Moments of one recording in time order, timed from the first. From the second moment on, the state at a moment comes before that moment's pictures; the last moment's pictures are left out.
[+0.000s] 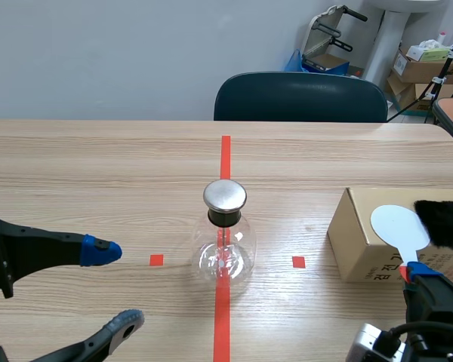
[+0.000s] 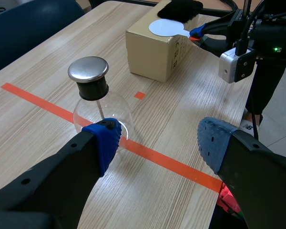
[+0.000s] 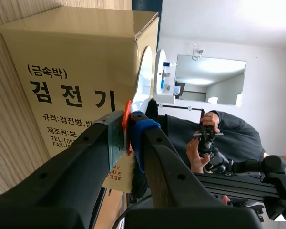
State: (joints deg) left arm 45.6 -55.1 10.7 118.4 -12.1 -19.9 -22.7; right arm -37.1 15.1 -1.7 80.4 -77.0 -38.7 3.9
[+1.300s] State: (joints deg) left arm 45.6 -55.1 10.7 118.4 -12.1 -19.9 -22.7; right arm -37.1 15.1 -1.7 80.4 -77.0 -38.7 3.9
